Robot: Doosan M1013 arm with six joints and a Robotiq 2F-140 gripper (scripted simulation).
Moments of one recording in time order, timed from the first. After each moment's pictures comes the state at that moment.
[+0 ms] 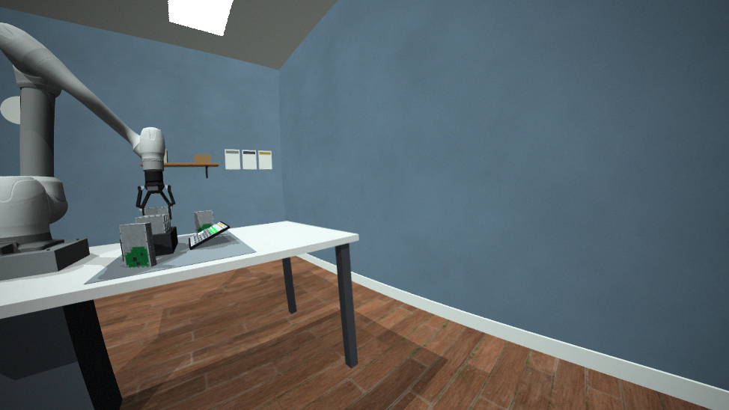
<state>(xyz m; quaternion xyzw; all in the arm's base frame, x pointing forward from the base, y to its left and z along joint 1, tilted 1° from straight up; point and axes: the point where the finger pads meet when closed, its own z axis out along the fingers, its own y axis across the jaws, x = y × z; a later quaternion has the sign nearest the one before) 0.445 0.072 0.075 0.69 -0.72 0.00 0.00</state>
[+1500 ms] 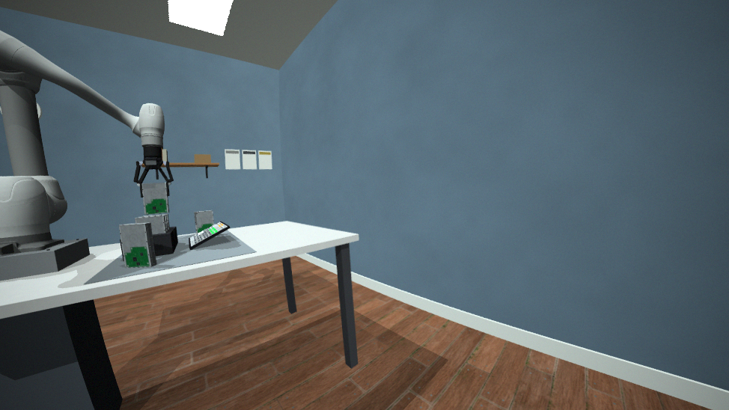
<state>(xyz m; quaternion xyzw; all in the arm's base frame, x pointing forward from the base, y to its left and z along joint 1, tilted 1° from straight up) 0.445 0.073 0.192 0.69 -0.72 0.00 0.00</state>
